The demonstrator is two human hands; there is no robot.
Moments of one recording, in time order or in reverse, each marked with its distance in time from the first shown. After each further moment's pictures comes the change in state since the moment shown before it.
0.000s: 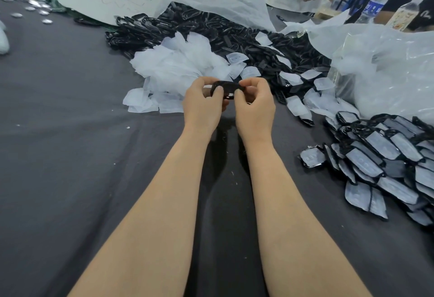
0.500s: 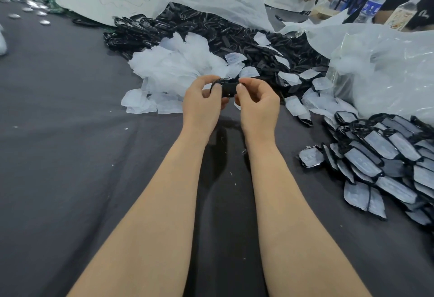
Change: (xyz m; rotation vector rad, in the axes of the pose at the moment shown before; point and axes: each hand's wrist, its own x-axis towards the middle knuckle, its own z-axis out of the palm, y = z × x) left_hand 0.000 0.000 0.000 -0.041 -0.017 -0.008; right_hand 0.004 0.000 -0.002 0.165 0.029 0.090
